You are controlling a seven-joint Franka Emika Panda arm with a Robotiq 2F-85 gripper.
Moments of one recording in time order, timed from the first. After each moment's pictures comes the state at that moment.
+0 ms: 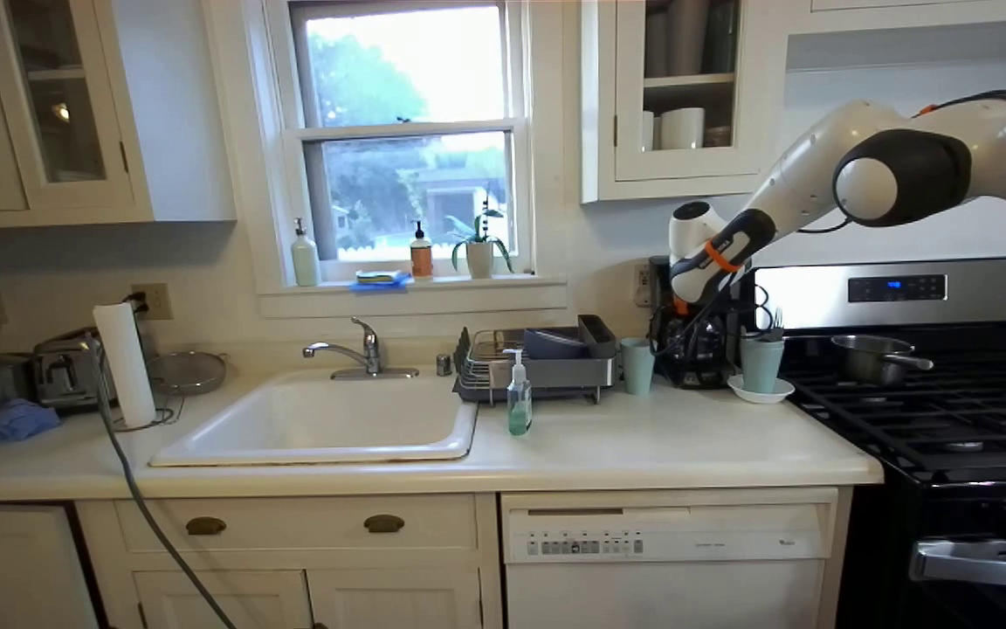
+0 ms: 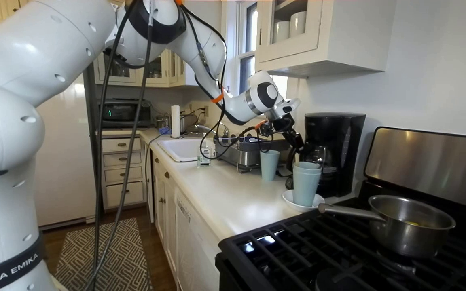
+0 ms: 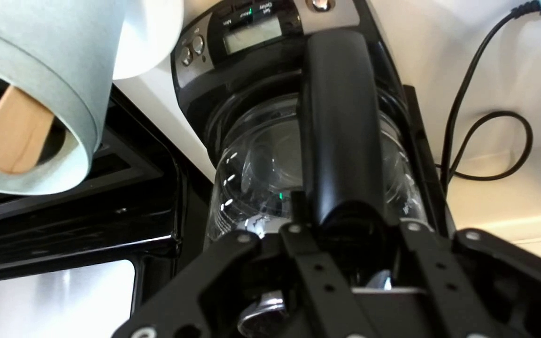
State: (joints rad) arm 0.02 0.73 -0.43 -1.44 -0.28 2.59 0.93
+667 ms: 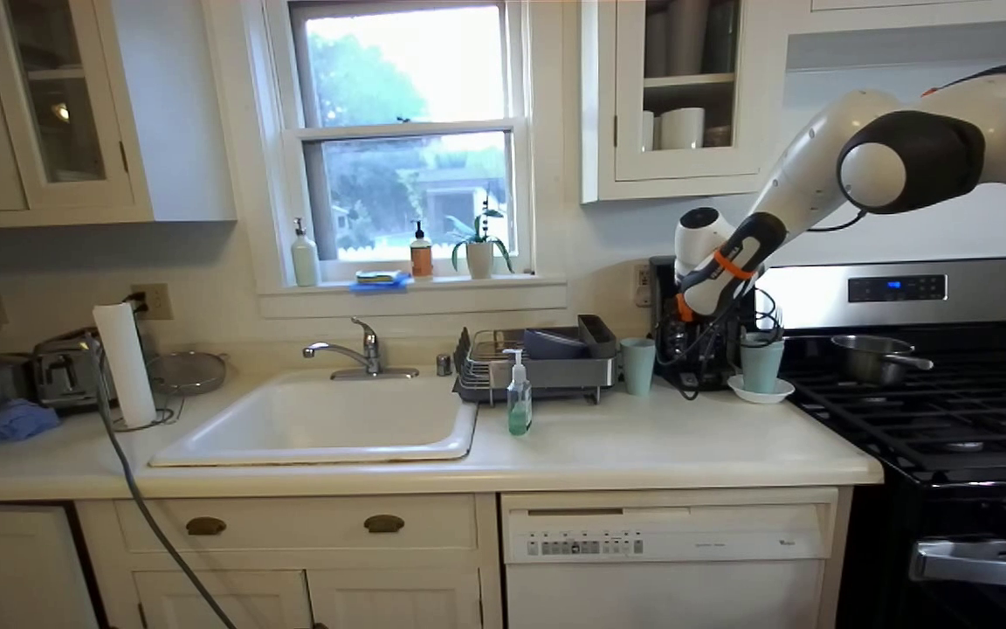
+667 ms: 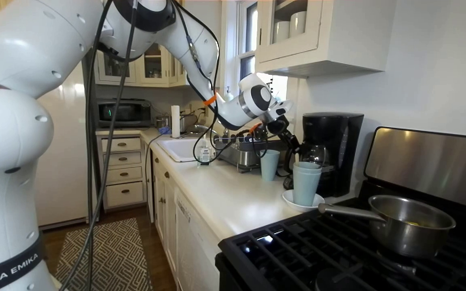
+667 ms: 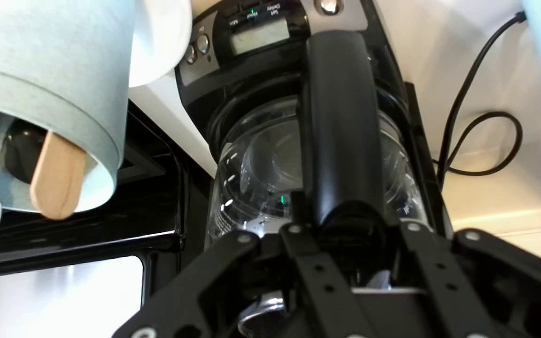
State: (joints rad) arm 0.14 0.68 -0.54 -1.61 -0.33 2.75 1.00
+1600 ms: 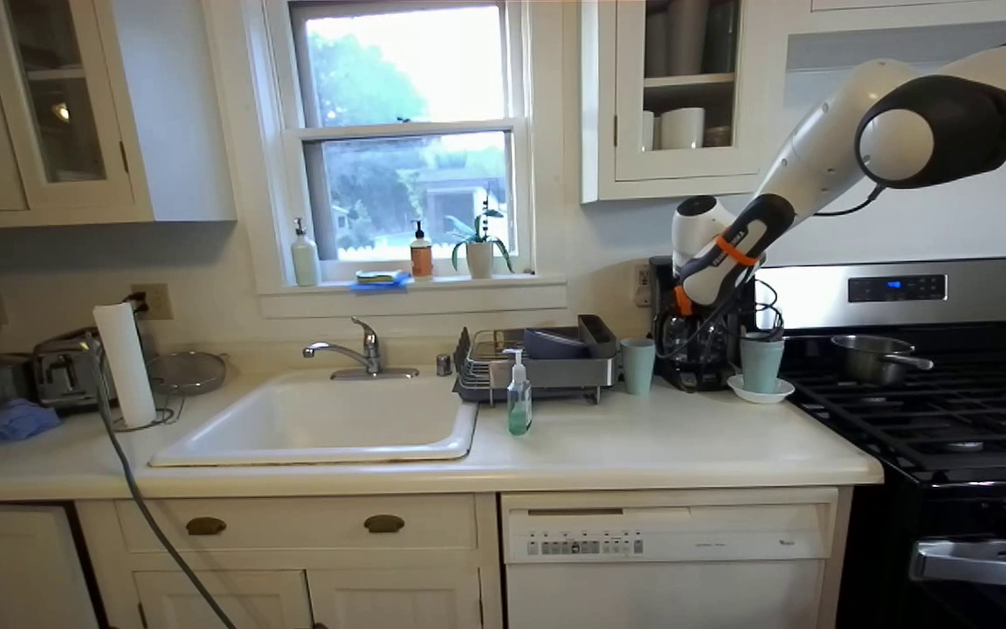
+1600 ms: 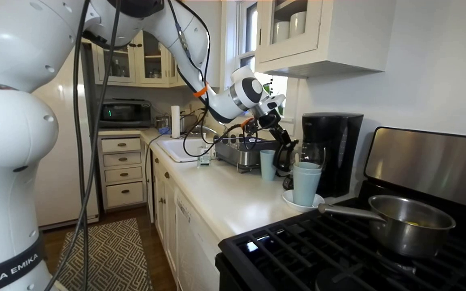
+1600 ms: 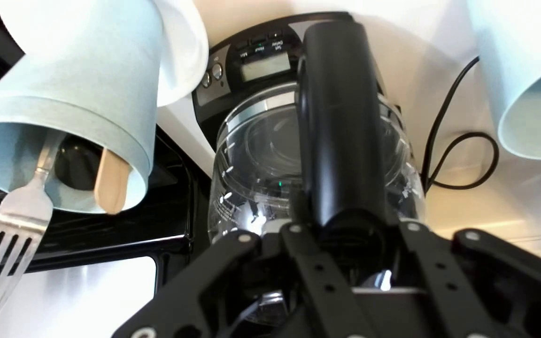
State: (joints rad) arm 0.21 0.58 -0.57 -1.70 -0.35 2.69 1.01
